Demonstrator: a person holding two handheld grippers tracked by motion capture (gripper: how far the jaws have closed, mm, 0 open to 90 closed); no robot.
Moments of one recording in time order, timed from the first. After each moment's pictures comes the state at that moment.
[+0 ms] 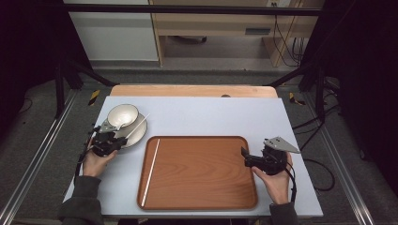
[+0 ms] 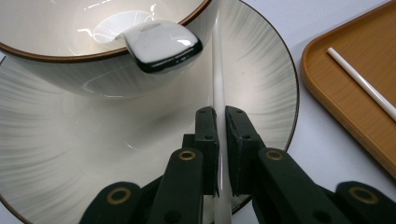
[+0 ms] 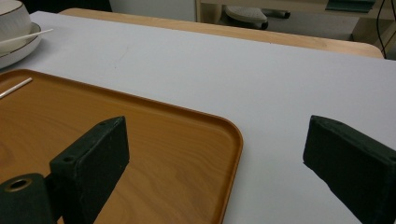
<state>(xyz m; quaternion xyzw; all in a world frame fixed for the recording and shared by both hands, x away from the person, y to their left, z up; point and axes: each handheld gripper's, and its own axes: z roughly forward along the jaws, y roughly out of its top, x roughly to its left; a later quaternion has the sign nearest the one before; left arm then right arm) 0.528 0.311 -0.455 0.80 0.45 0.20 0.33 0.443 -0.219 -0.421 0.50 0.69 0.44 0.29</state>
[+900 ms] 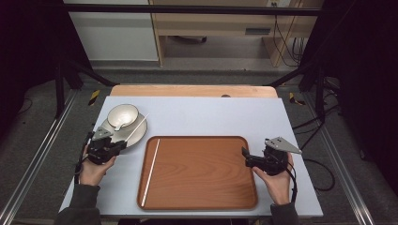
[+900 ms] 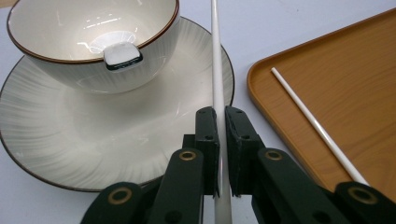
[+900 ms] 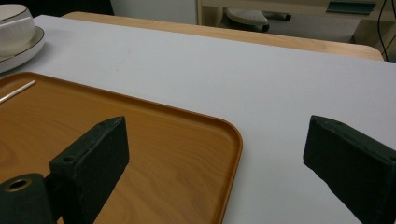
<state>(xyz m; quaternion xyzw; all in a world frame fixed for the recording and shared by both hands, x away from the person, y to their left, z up) 0.482 0.297 -0.427 0.77 0.47 0.22 0.37 0.441 -0.222 -0.420 0.49 0.69 0.45 0.29</state>
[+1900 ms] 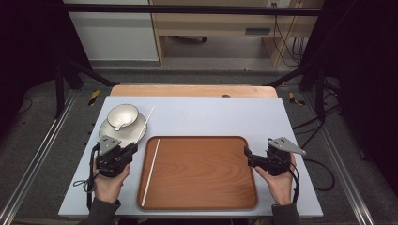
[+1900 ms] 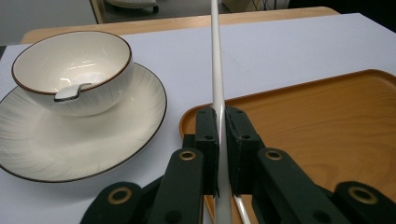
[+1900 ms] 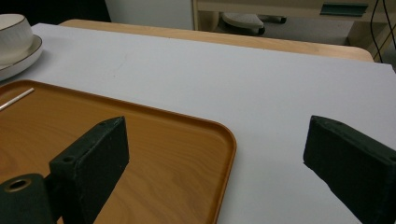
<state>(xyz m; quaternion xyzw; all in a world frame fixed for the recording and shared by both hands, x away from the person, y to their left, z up) 0.423 0.233 -0.391 0.70 0.51 0.26 0.43 0.438 -0.227 -0.415 0.50 0.68 0.45 0.29</state>
